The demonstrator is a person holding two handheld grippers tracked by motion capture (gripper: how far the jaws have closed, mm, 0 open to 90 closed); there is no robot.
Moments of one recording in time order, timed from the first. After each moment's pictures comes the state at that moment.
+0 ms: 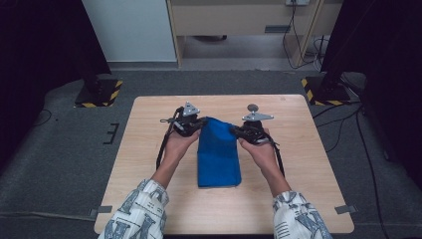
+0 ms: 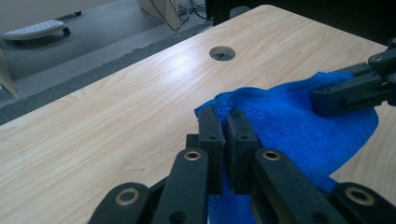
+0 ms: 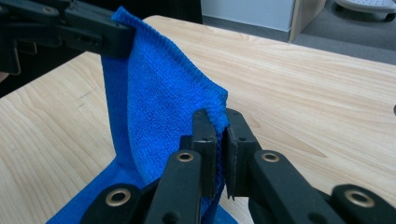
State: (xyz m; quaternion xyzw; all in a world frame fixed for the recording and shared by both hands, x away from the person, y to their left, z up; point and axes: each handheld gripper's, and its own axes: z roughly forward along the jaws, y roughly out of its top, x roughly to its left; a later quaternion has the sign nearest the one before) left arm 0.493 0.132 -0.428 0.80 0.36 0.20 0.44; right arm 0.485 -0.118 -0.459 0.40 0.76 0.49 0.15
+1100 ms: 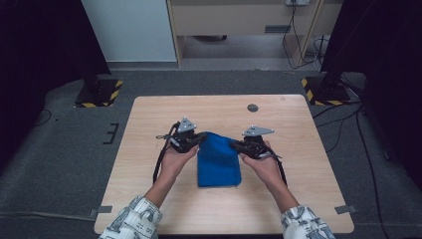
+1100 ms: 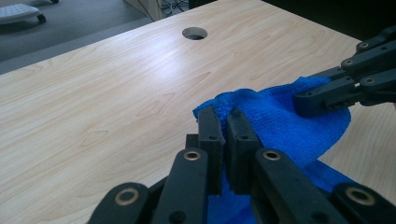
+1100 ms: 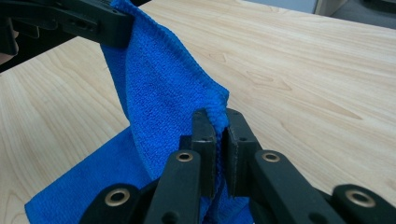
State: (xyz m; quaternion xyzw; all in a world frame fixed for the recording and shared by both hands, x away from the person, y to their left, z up) left arm 0.447 0.139 -0.447 0.80 0.36 0.17 0.46; right arm 0.447 -0.121 -0.479 0.36 0.79 0.48 0.13
